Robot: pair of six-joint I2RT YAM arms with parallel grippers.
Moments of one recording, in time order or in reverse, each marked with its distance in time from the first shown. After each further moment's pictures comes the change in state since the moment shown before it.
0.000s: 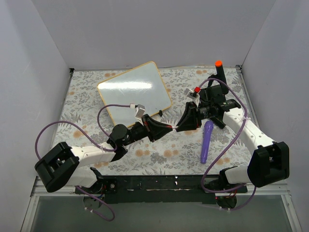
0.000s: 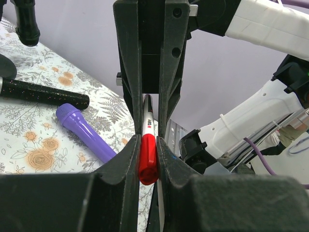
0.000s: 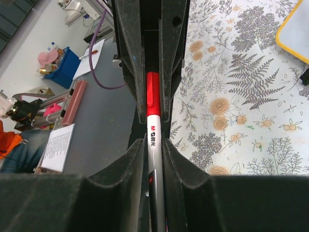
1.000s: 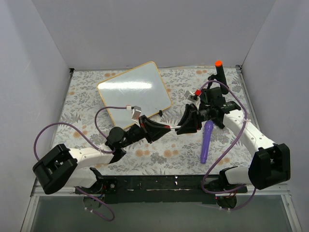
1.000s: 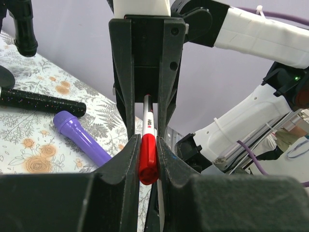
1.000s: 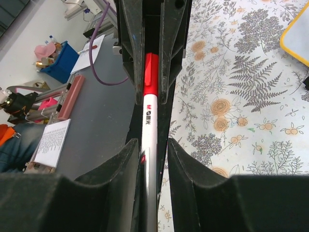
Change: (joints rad) left arm -0.005 -0.031 -0.042 0.057 -0.010 -0.006; right arm 0.006 -0.023 -0.033 0.002 -0.011 -0.058
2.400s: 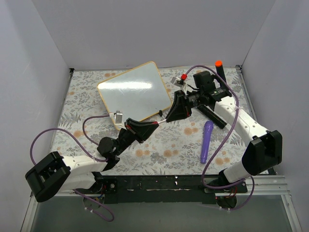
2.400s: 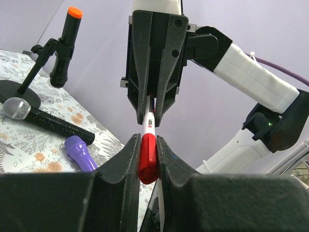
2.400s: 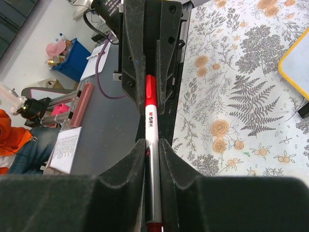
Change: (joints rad) left arm -0.002 -0.127 -0.166 0.167 -0.289 -0.122; right arm 0.117 0.169 0.306 0.032 0.059 0.229
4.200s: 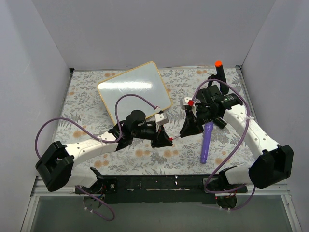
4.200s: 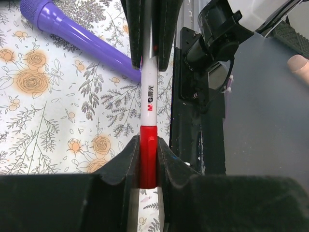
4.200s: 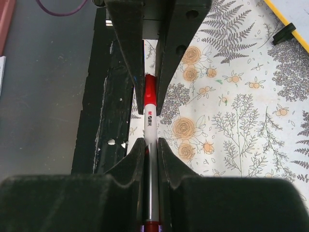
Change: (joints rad) left arm 0.007 0.169 0.502 -1.136 0.649 0.663; right arm -0.059 -0.158 -0.117 -0.525 0.294 -0.733
